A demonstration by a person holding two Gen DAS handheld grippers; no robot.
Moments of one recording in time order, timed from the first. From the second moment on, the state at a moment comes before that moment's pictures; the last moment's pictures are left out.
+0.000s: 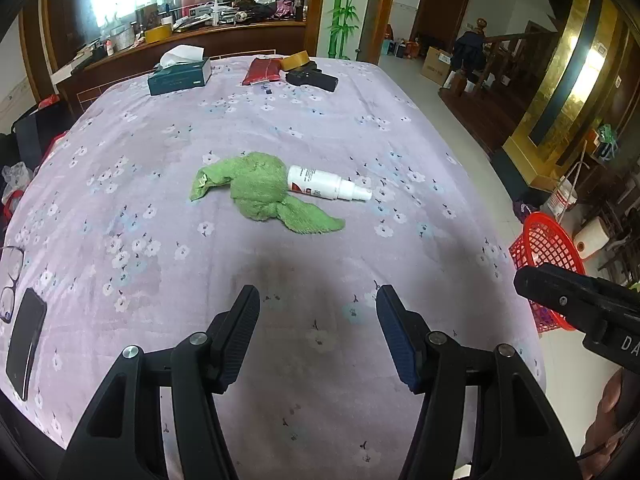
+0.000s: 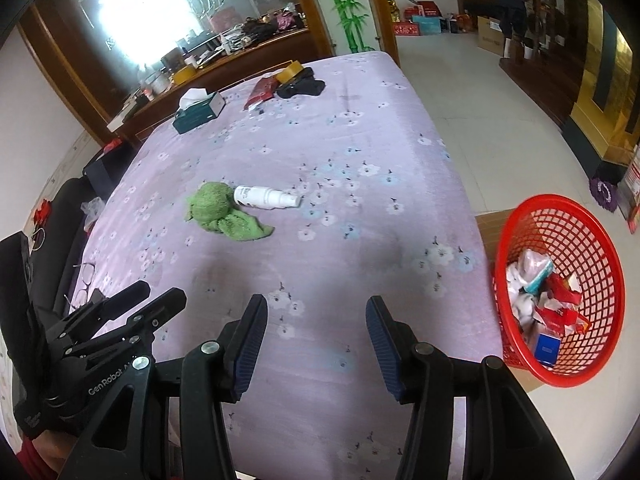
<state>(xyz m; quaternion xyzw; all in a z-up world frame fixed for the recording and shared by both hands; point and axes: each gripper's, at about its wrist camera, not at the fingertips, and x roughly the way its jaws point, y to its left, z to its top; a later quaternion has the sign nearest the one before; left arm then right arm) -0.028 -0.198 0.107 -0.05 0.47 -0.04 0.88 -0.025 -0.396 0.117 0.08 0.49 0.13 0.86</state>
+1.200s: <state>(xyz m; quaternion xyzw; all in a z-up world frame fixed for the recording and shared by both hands) 0.091 -0.137 0.053 -0.14 0.52 0.03 0.84 -0.016 -0.429 0.124 0.09 0.49 0.10 0.86</state>
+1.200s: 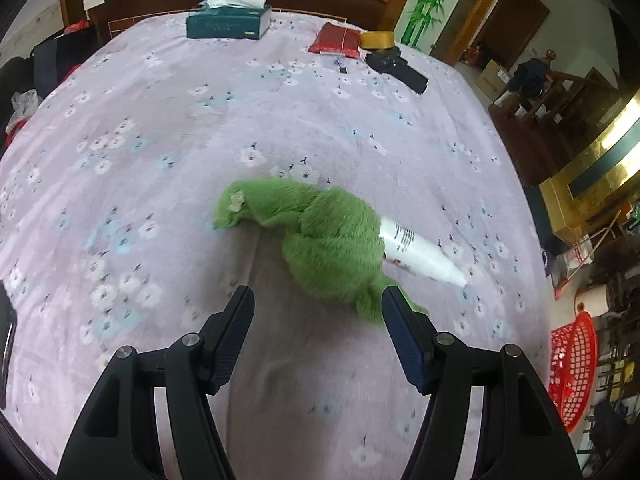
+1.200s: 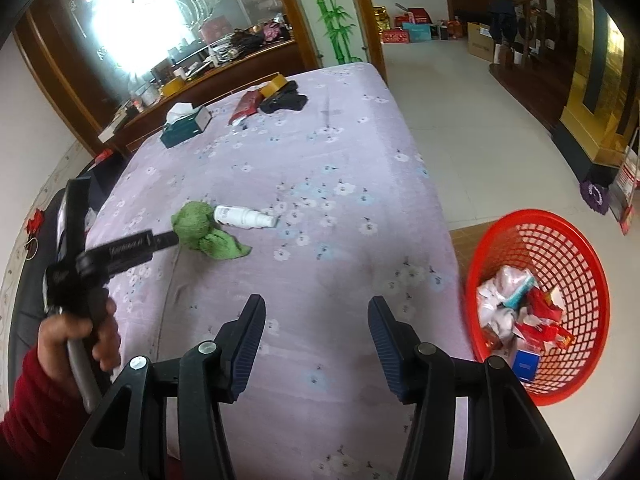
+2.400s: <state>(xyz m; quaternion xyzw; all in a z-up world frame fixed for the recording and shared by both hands) -0.008 -0.104 0.037 -0.08 0.52 0.01 0.85 0.128 -0.267 0.057 -0.13 0.51 0.29 0.80</state>
